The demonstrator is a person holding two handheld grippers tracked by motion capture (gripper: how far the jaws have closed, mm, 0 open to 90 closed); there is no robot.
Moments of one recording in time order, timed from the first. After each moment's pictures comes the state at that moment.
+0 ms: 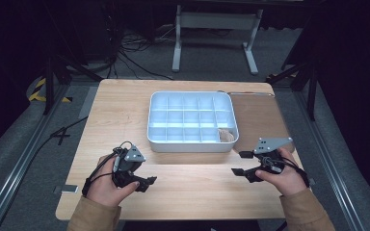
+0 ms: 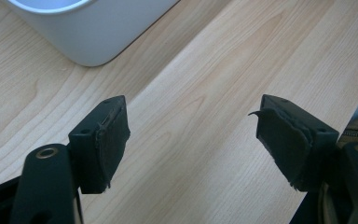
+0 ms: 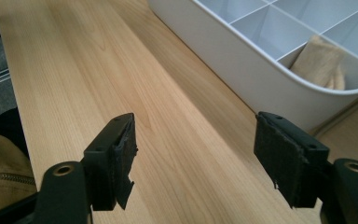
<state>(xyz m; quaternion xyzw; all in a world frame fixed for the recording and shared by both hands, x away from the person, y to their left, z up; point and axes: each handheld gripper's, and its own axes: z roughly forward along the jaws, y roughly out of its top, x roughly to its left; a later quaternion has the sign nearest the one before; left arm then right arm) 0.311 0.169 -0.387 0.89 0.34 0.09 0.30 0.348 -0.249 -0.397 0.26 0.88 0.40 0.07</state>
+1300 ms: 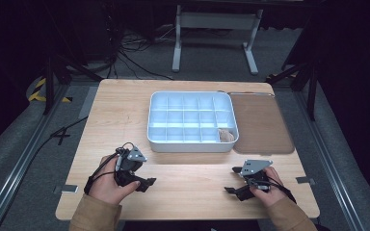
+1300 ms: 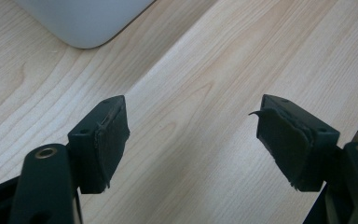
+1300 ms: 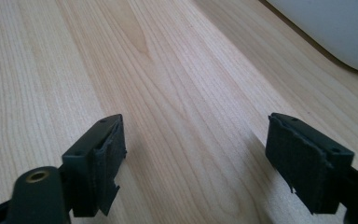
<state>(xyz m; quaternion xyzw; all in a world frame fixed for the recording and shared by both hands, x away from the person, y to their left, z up) 0.320 0.170 -0.403 0.89 0.34 0.07 0.28 0.333 -0.239 -0.481 0.23 0.90 0.37 0.09</state>
